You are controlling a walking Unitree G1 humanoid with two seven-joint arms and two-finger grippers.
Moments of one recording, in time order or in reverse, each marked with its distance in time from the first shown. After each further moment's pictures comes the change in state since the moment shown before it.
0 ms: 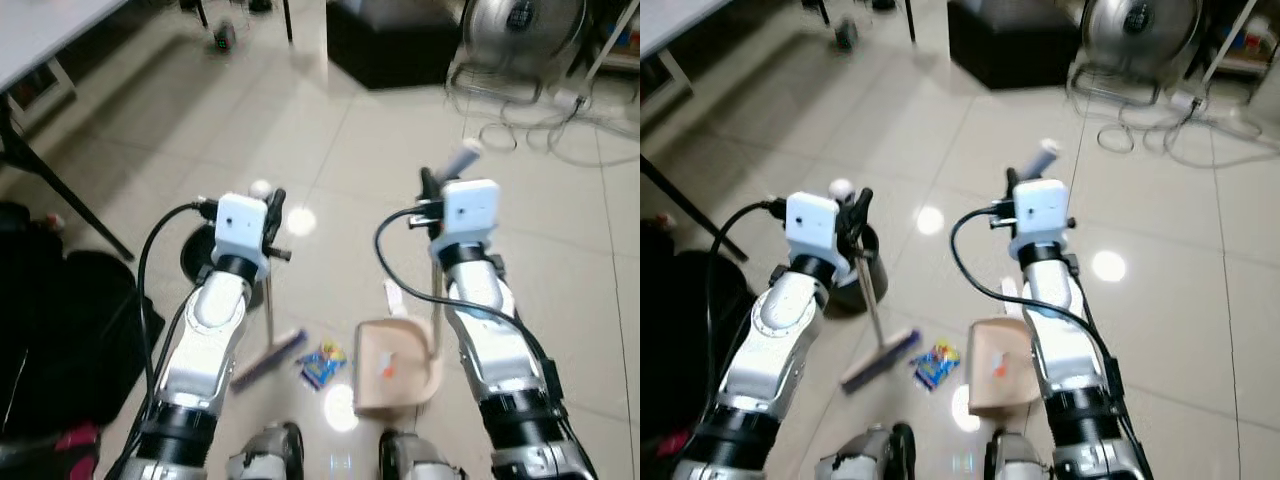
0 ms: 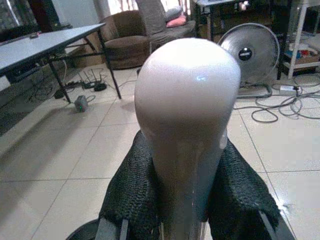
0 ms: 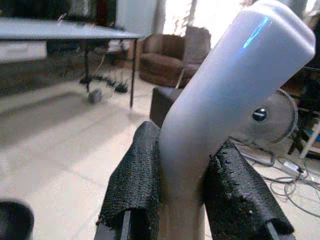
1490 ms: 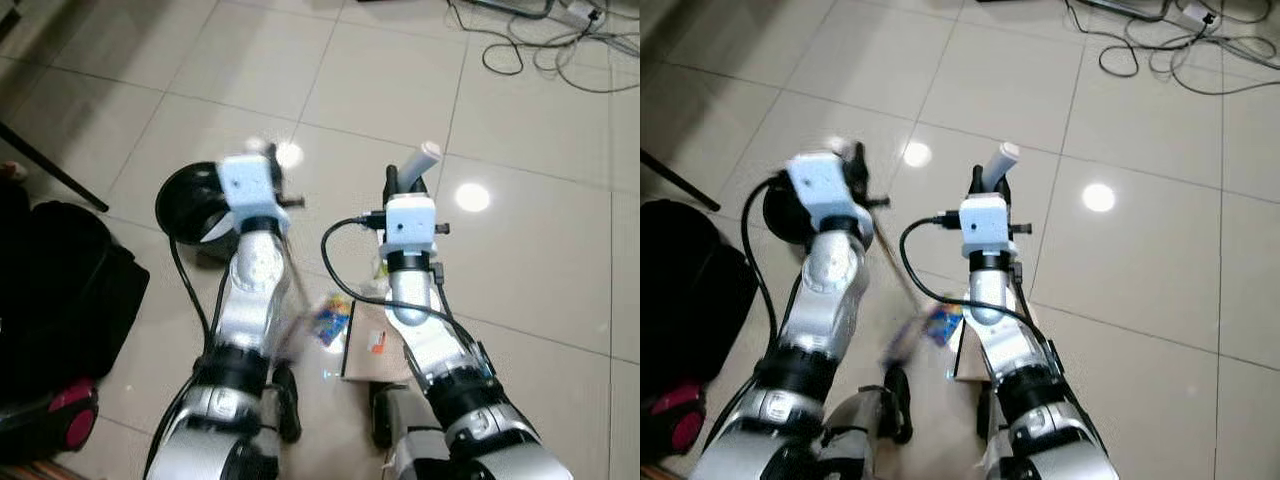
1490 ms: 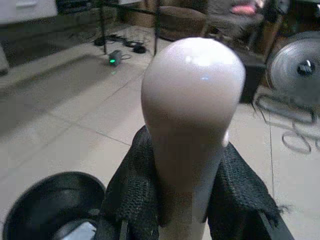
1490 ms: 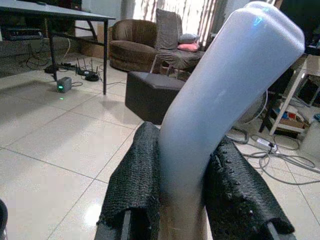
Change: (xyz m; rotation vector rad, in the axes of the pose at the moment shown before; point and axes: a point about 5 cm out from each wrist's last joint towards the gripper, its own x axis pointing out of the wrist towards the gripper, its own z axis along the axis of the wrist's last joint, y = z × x) left arm 0.052 -0.013 0.018 -0.309 -0.092 0.339; right arm 0.009 0.059 -0.005 0.020 -0.150 -0.141
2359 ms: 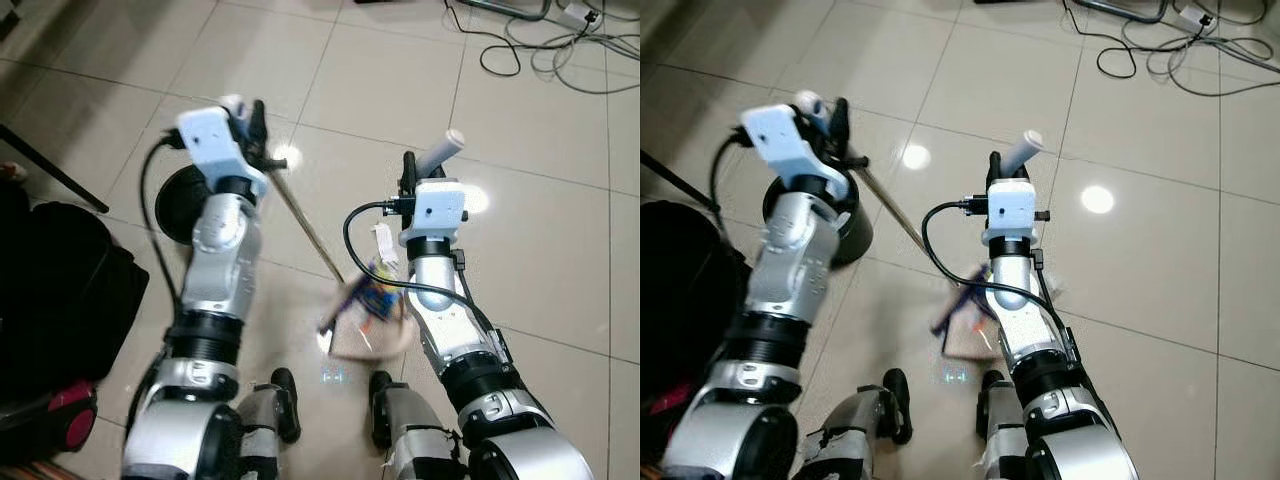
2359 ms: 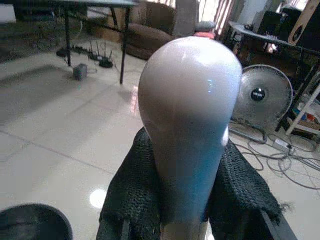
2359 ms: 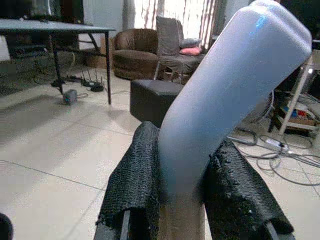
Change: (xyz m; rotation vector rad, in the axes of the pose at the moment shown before) left arm 0.028 0.017 0.040 -0.060 -0.058 -0.175; right arm 0.014 -0.026 0.001 0.075 -0.030 0.013
